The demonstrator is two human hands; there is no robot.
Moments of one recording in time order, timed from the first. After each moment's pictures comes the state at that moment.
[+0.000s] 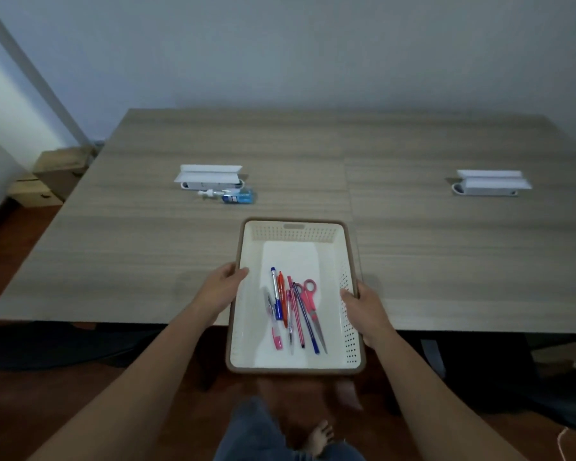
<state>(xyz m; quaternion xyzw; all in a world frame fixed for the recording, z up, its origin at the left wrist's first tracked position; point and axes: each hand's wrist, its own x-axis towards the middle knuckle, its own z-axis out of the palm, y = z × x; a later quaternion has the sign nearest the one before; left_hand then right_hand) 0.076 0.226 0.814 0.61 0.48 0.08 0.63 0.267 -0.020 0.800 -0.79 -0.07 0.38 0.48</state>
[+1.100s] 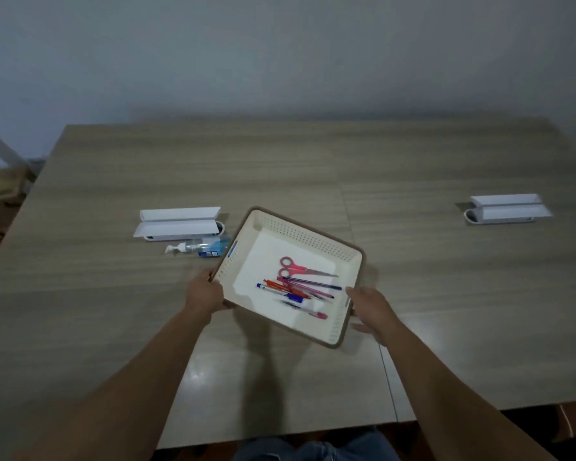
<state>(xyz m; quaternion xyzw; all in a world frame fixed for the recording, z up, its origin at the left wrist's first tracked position) 0.261 0.457 0.761 0.57 0.59 0.06 0.57 0.458 0.170 0.765 -0.80 0.08 0.41 0.43</state>
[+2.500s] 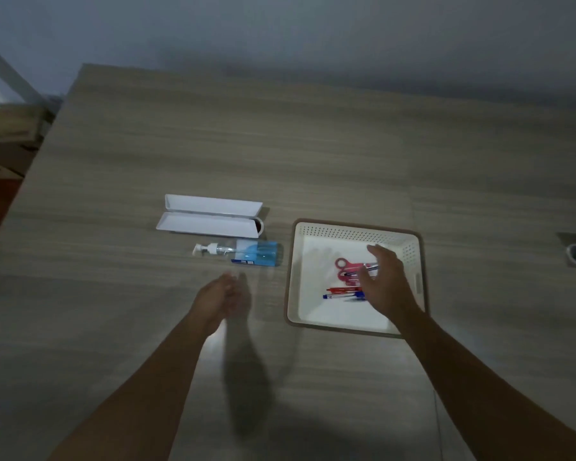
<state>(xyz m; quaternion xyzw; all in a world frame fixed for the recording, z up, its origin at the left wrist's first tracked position) 0.265 0.587 0.667 0.31 0.60 0.05 0.74 0.529 0.361 0.725 -0.91 -0.26 0.23 0.23</state>
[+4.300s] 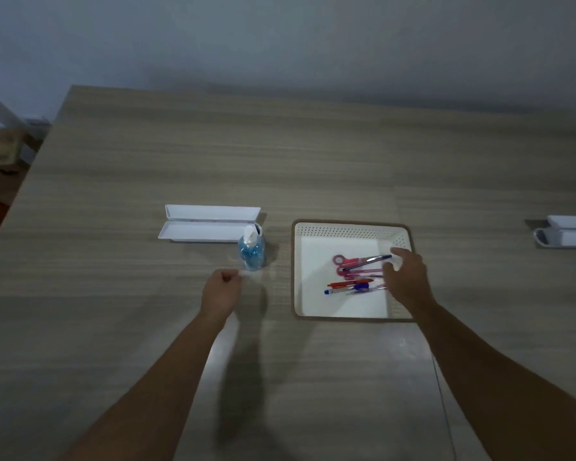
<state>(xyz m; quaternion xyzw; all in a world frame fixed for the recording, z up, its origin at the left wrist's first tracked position) 0.260 0.591 0.684 0.58 0.58 0.06 0.57 0.532 0.332 0.724 -0.95 -0.09 0.18 0.25</state>
